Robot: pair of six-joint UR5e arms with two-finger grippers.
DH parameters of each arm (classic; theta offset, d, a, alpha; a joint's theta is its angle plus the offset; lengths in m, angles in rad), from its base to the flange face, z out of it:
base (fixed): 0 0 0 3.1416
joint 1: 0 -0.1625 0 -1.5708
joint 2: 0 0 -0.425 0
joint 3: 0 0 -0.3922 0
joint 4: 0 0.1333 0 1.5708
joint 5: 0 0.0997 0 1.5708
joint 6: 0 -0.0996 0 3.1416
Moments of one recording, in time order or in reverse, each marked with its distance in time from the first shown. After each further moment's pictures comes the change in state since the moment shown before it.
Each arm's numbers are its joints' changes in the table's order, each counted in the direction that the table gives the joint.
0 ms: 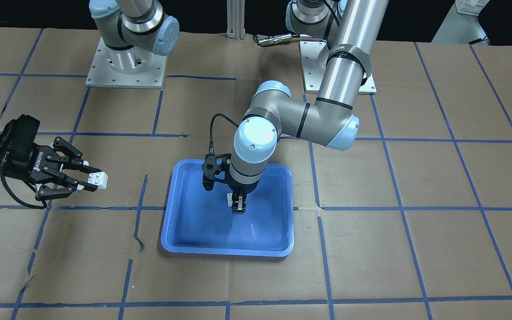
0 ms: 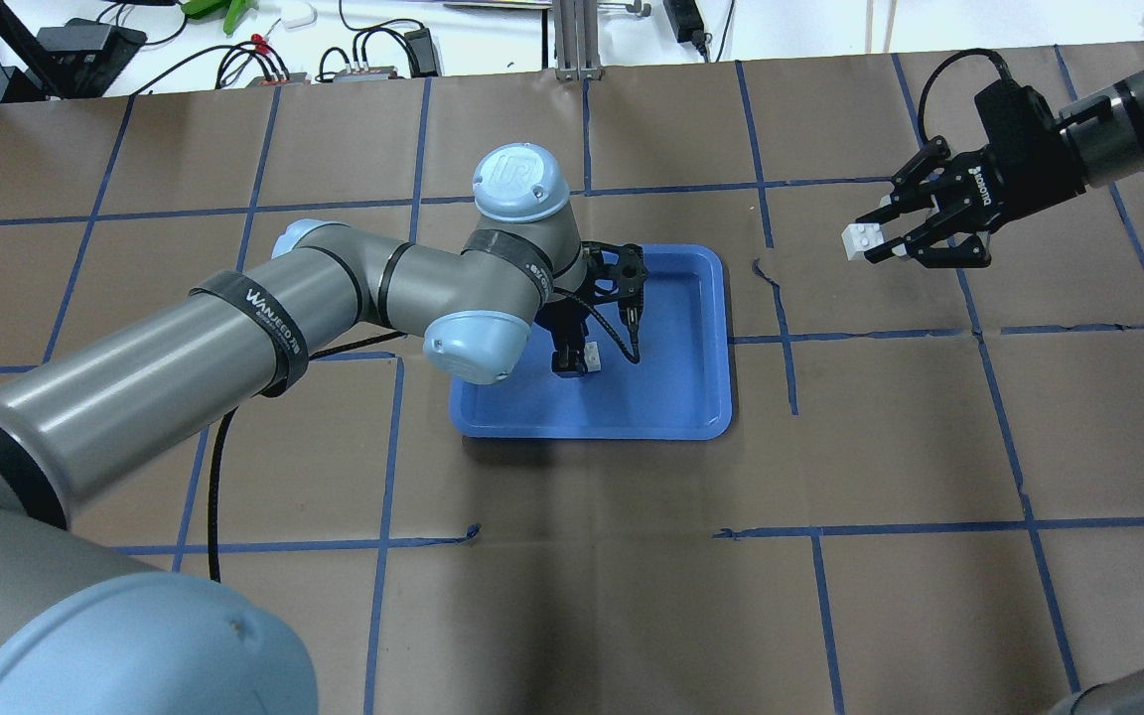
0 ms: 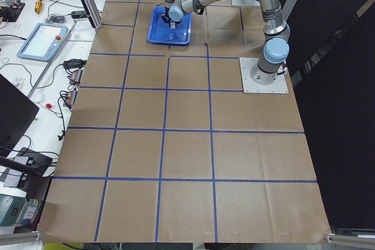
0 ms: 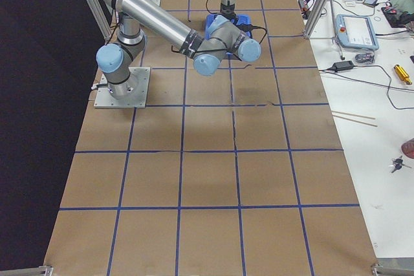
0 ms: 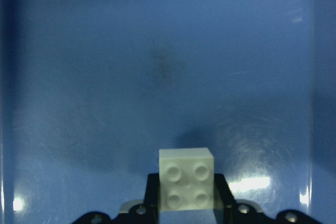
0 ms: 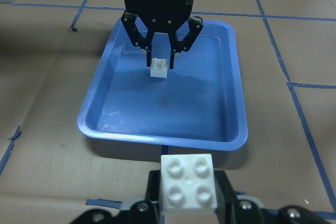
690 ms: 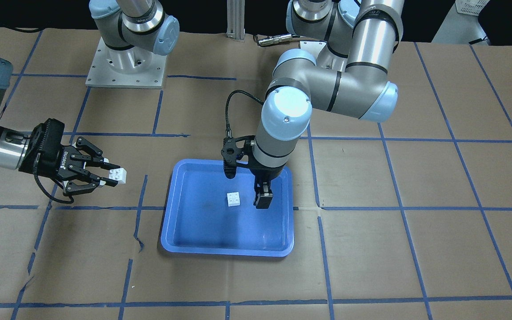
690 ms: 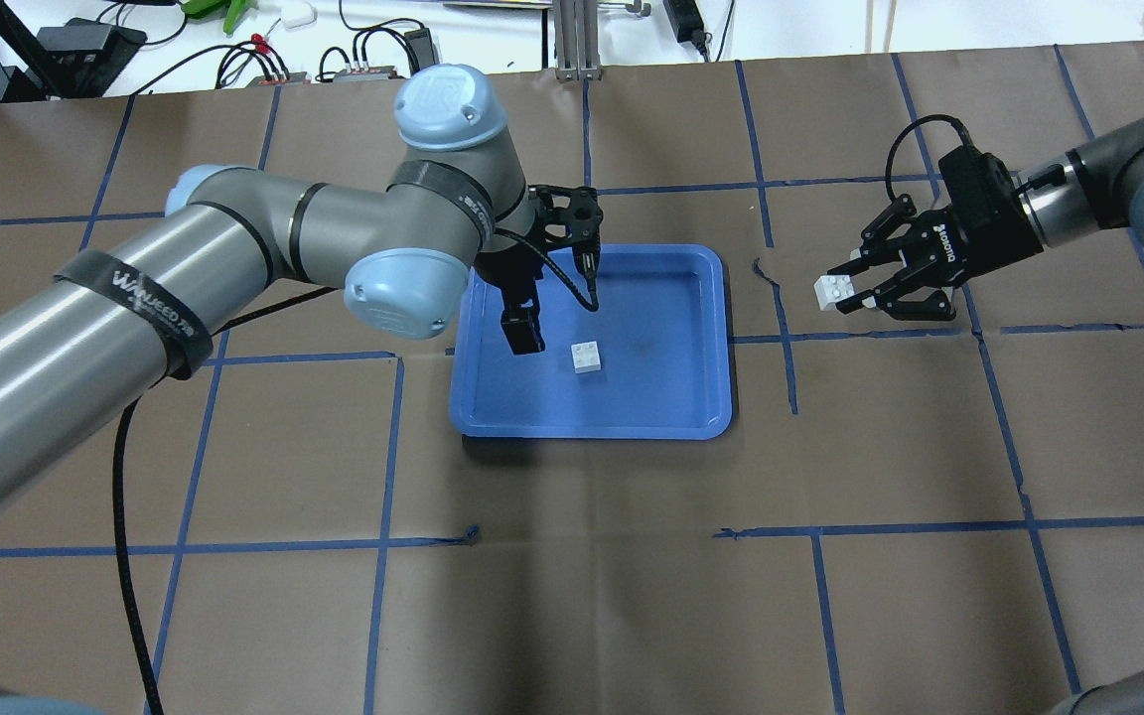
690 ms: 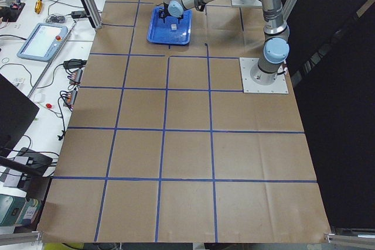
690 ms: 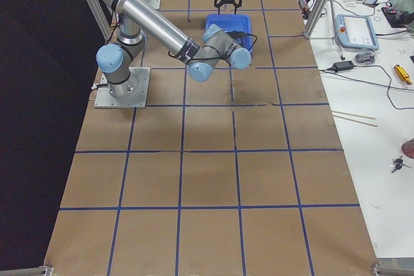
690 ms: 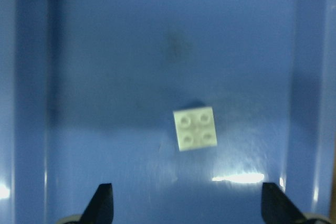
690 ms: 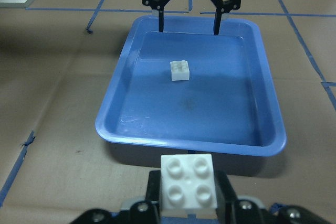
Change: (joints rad) left arm -0.097 0.191 0.028 -0.232 0.007 0.000; right arm -0.015 -0.001 0.142 -0.094 0.014 0.006
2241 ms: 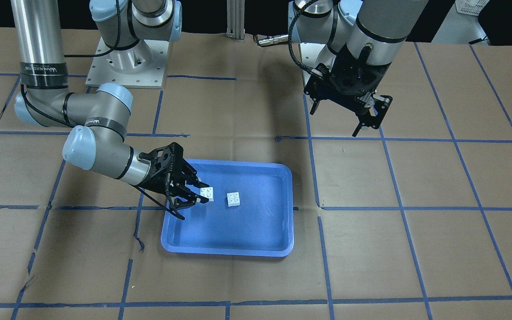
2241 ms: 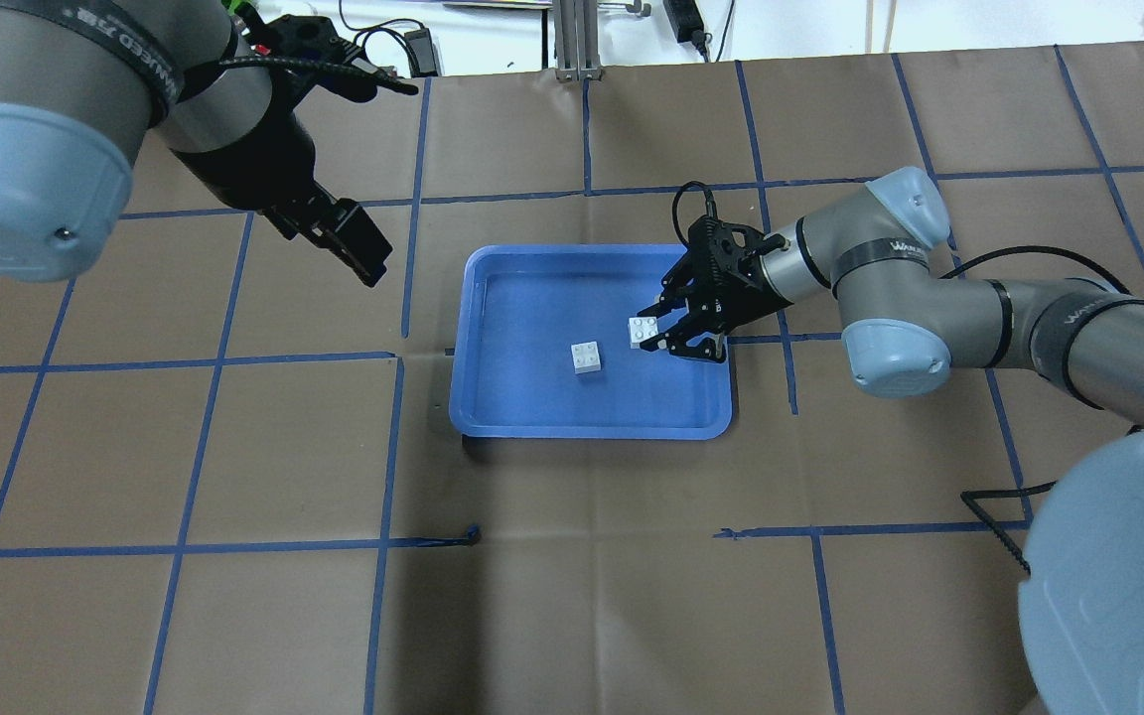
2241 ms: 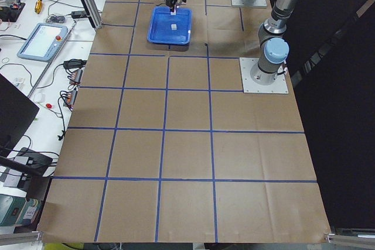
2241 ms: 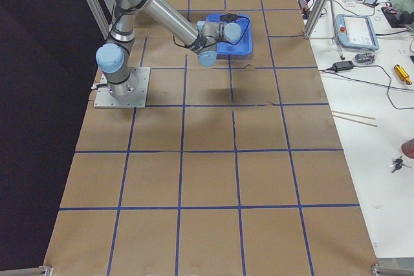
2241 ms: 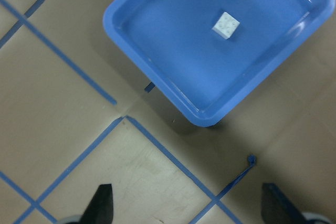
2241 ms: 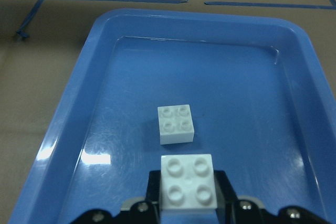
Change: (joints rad) left arm -0.188 0.332 0.090 -0.362 0.073 0.847; right arm -0.391 0.164 0.151 -0.817 0.040 -0.621
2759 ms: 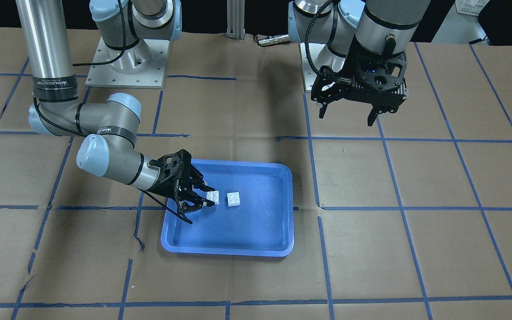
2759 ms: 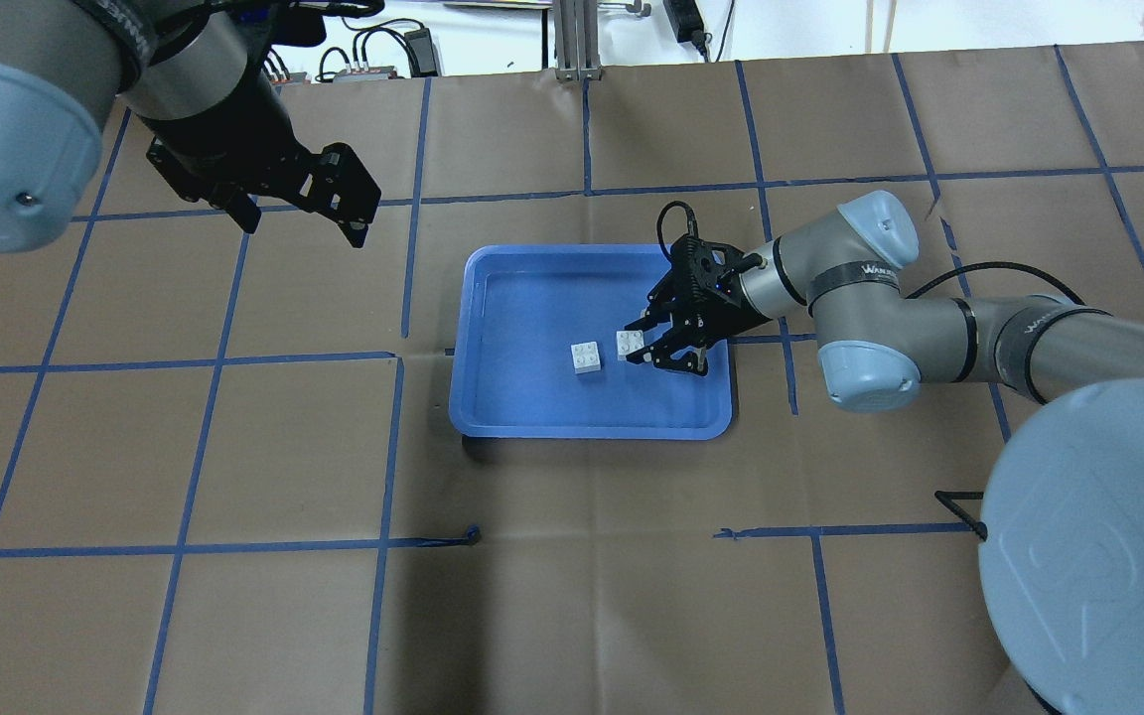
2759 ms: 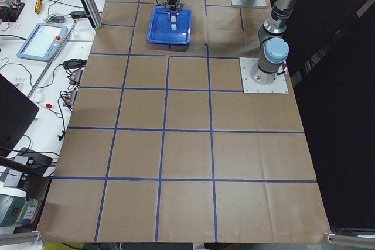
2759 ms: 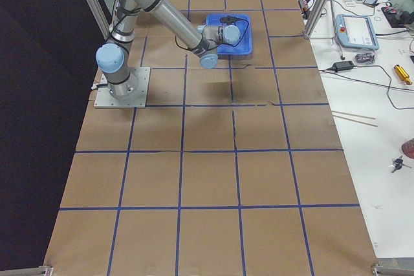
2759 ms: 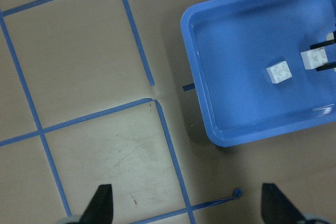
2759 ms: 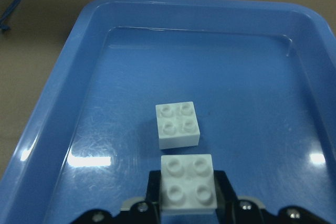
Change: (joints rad) left arm -0.001 -0.001 0.035 -0.031 0.046 0.317; right arm -0.014 0.048 0.014 -0.066 0.001 -0.029
